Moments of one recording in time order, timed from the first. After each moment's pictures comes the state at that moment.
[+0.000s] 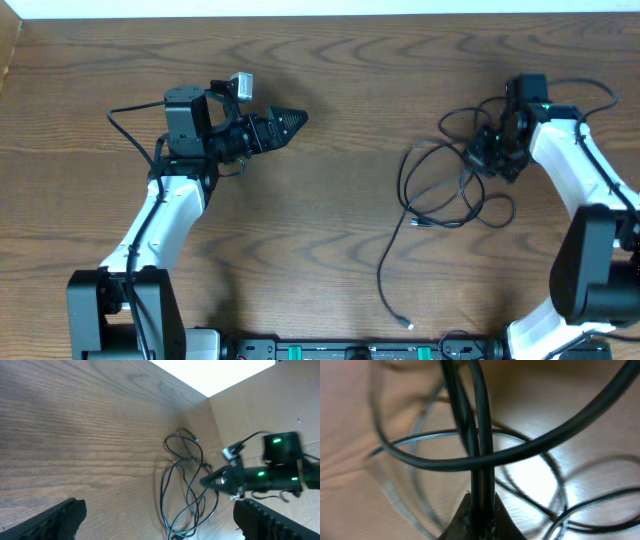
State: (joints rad) left arm -0.01 1.55 0.90 0.05 0.90 -0.51; right arm -0.01 1.79 1.27 -0.84 -0.22 0.61
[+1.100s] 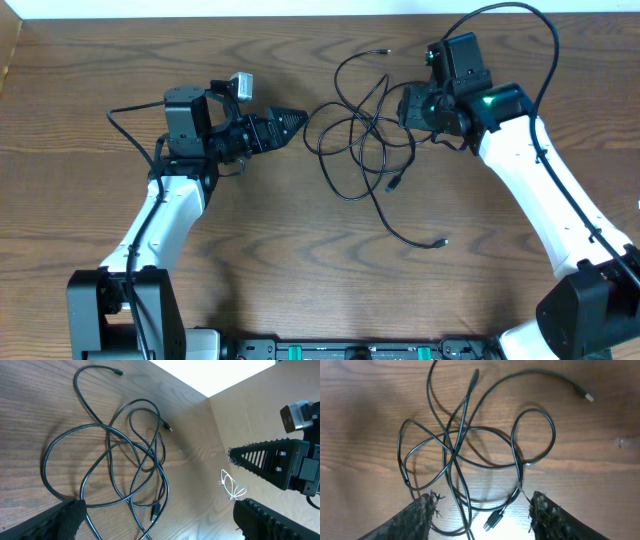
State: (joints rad) left arm -0.01 1.55 0.90 0.05 0.90 -0.51; right arm 0.34 1.70 1.49 -0.78 -0.03 0.43
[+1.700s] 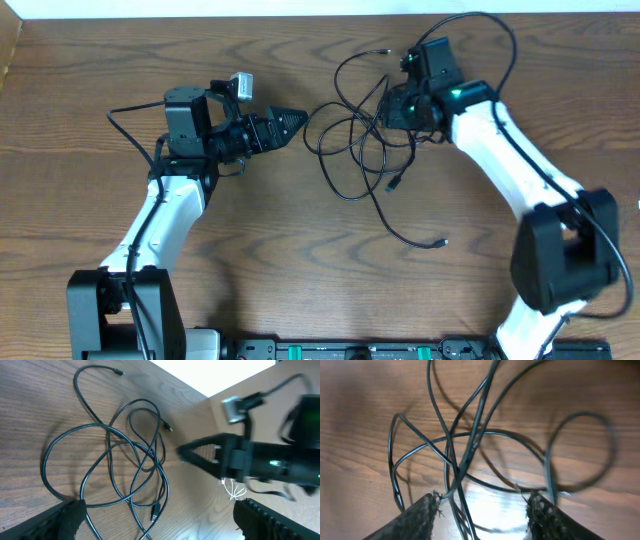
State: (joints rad) left arm -0.01 1.55 0.90 0.05 0.90 -0.51; right arm 0.34 1.93 1.49 -0.60 -0.17 0.42
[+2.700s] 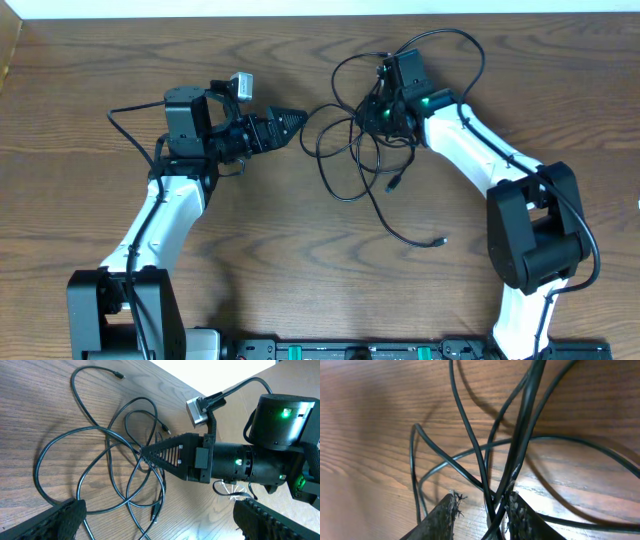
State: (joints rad) left arm -0.01 1.55 0.90 0.05 0.90 -0.51; right arm 0.40 2.04 1.48 -0.45 -0.25 0.57
